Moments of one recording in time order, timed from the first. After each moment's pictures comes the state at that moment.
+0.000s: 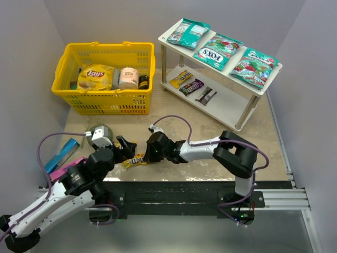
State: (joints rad) left arm -0.87 0.37 0.54 -0.65 -0.58 -0.86; right arm 1.09 1.91 1.03 0.16 -0.01 0.93
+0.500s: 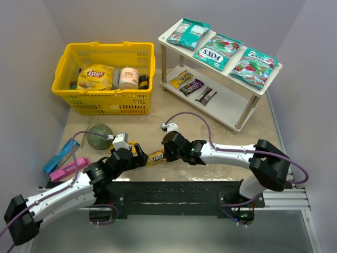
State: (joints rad) left arm -0.87 0.63 0.31 -0.39 -0.40 -0.91; right arm 1.08 1.55 0.89 -0.16 0.22 0.65
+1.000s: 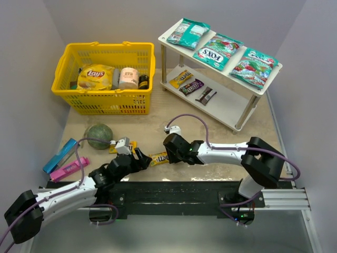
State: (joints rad) left arm -0.87 0.68 0.09 0.02 -0.32 -0.96; right arm 1.06 1.60 0.86 -0.22 0.28 0.63
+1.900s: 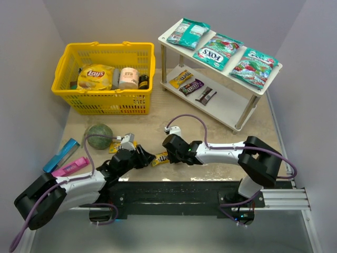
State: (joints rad) left arm -0.76 1.00 0.06 0.47 -0.10 -0.93; right arm 1.06 1.64 0.86 -0.21 0.33 0.63
